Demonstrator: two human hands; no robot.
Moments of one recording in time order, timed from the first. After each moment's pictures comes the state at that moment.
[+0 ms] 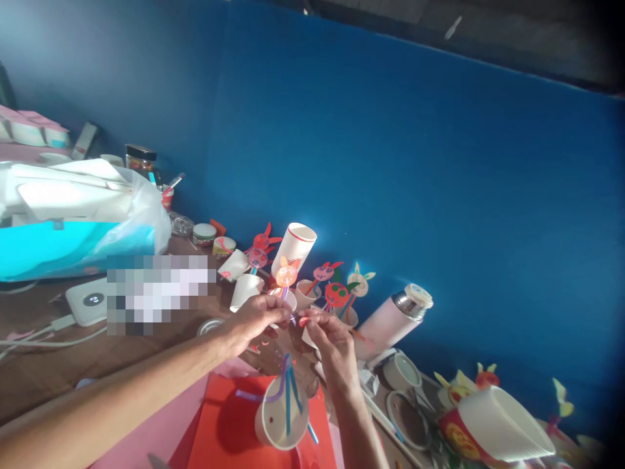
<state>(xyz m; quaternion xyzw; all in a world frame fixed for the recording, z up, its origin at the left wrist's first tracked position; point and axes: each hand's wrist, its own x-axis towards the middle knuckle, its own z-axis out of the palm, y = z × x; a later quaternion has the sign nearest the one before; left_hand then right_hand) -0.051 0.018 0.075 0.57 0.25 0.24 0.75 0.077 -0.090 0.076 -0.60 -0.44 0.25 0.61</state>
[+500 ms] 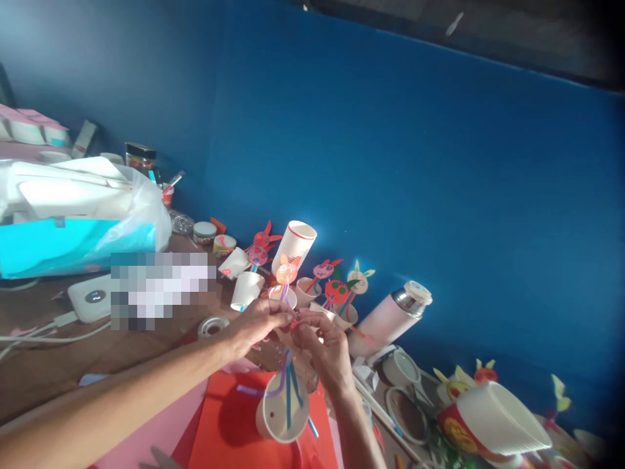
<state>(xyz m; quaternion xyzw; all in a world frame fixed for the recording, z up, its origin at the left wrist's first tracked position) -0.049 0.008 0.076 0.59 0.26 0.23 0.73 0.070 -0.093 0.078 -0.66 -0.50 0.17 0.54</state>
